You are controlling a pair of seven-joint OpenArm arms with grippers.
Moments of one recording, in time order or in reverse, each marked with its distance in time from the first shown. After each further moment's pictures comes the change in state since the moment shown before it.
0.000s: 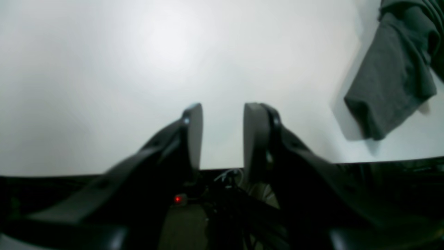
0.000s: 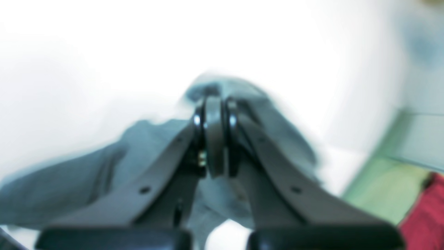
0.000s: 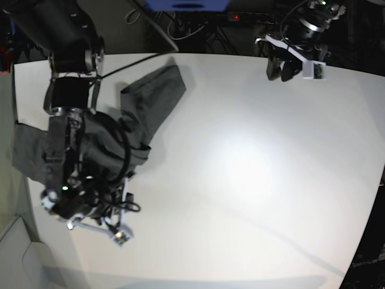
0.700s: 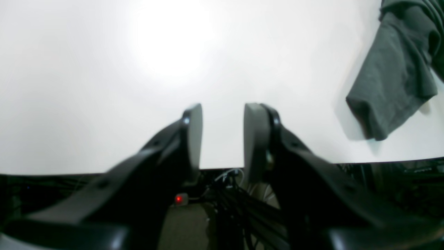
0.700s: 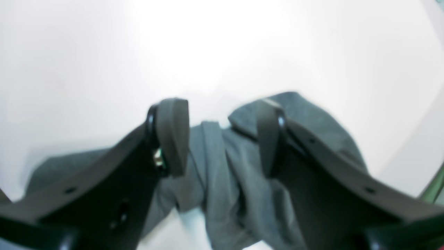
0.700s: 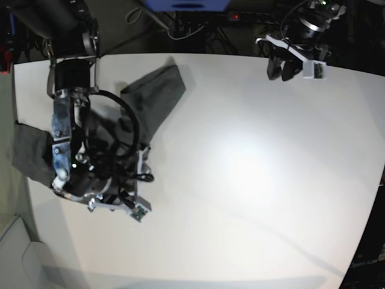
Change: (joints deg) left arm 0.0 0.0 0.0 0.0 0.0 0.0 0.0; right arm -7.1 2.9 -4.7 4.2 9.1 -0.1 1.5
